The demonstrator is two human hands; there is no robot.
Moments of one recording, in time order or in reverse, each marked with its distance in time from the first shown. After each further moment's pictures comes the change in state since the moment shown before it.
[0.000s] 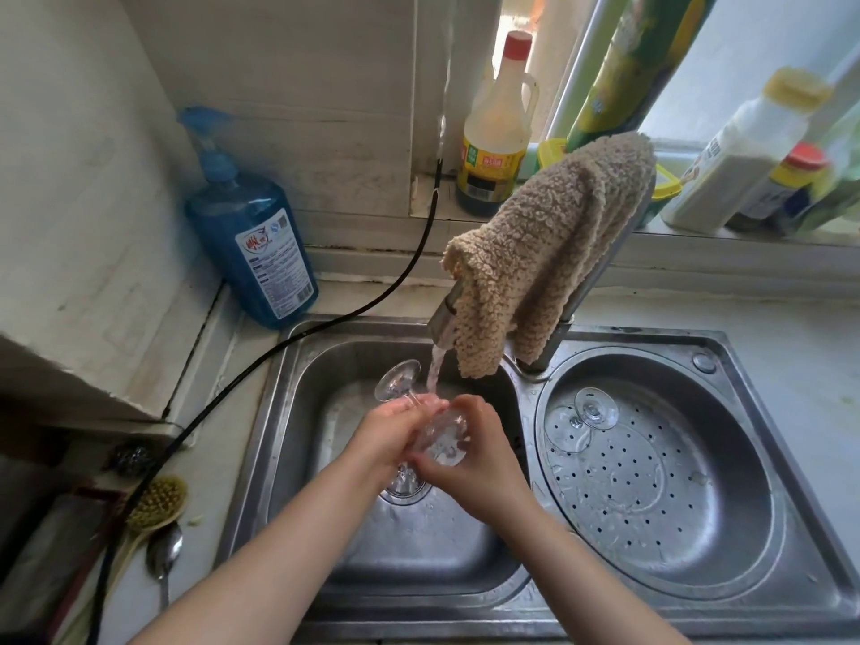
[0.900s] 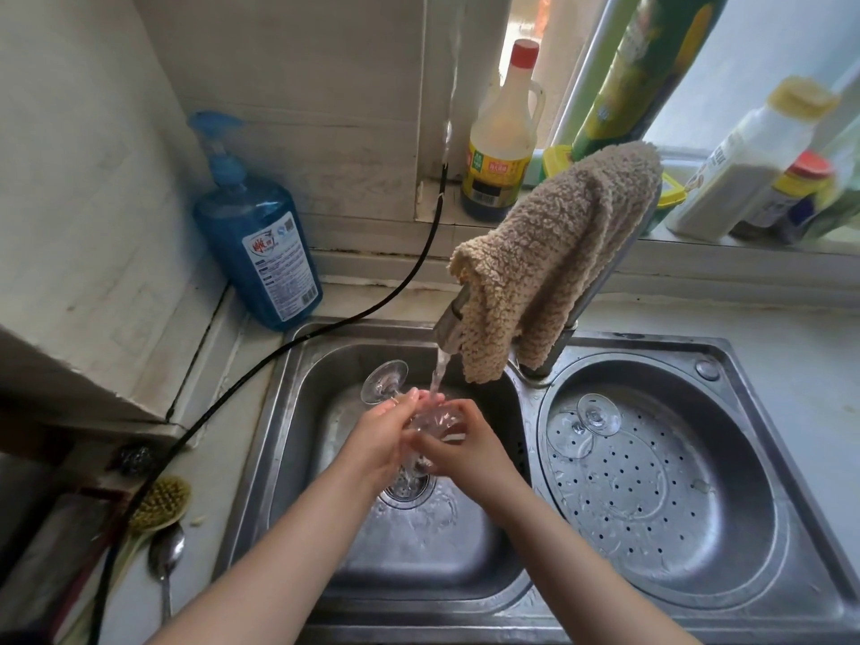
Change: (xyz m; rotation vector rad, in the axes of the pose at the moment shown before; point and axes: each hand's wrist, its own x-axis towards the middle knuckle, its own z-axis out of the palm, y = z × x) left_hand 0.006 0.001 -0.009 -0.075 0.037 0.028; right_hand 0.011 -0.023 0.003 0.382 -0.145 0.290
